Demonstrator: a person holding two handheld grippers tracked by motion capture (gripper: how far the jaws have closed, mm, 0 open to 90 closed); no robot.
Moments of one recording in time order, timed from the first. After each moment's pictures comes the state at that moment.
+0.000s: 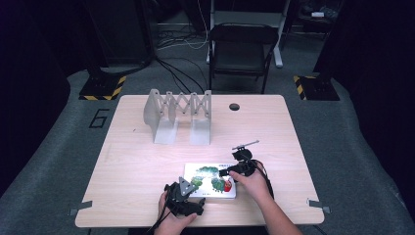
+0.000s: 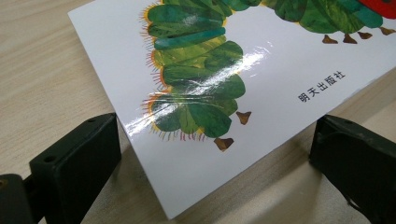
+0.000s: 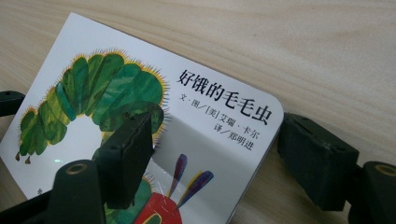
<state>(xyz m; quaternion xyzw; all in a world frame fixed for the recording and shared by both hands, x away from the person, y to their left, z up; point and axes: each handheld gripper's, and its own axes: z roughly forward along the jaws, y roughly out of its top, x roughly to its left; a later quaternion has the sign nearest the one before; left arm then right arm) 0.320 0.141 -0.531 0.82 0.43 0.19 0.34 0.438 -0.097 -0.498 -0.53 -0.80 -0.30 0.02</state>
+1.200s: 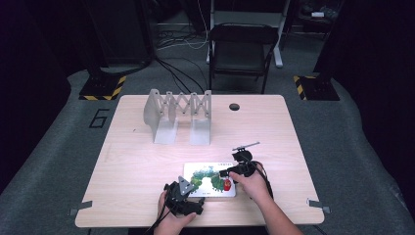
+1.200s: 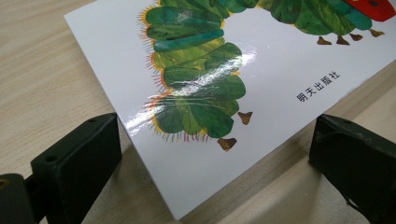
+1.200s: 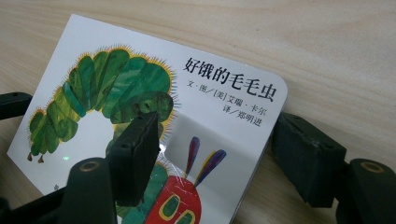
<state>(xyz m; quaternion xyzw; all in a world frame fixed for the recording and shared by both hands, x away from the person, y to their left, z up) 0.322 0.142 -0.531 0.82 0.43 0.19 0.34 0.431 -0.096 -0.496 -0.54 -0.79 -0.30 0.01</state>
